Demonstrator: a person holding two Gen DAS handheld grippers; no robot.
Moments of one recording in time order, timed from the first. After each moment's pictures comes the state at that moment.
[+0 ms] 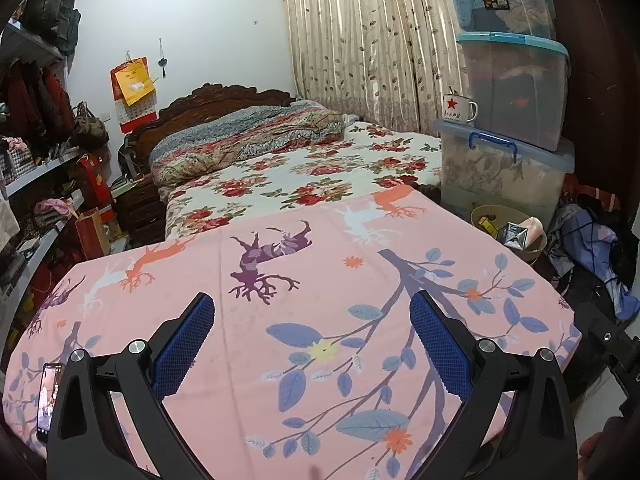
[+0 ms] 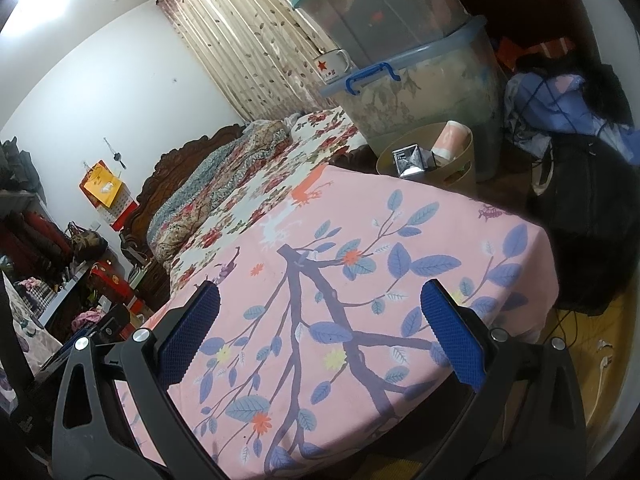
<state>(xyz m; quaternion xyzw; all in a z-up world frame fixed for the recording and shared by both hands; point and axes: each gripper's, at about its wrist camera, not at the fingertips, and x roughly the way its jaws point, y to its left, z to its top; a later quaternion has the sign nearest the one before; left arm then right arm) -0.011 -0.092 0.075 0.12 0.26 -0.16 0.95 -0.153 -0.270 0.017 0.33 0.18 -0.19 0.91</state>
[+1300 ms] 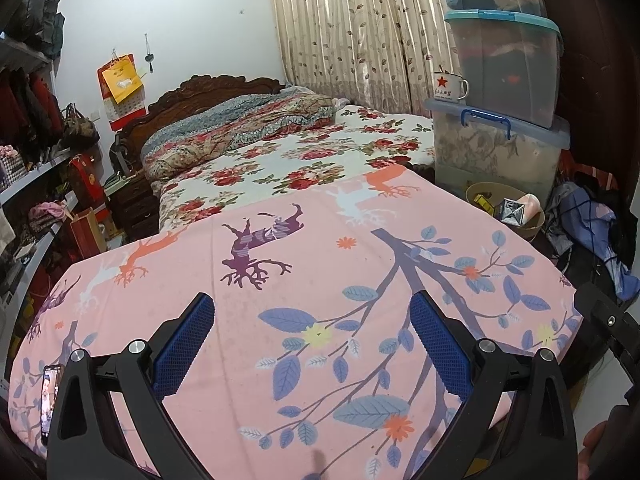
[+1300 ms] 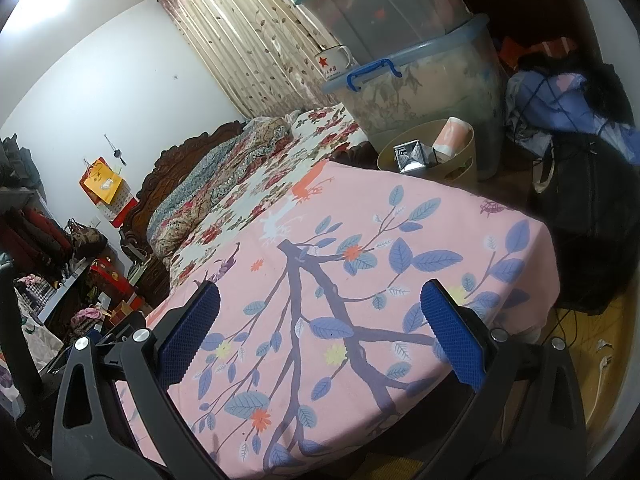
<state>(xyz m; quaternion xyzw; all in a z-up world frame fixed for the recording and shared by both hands) -0.011 -0.097 0.063 0.14 0.28 -0.17 0.94 -0.155 -0.264 0.018 0.33 0.19 -0.19 0.91</state>
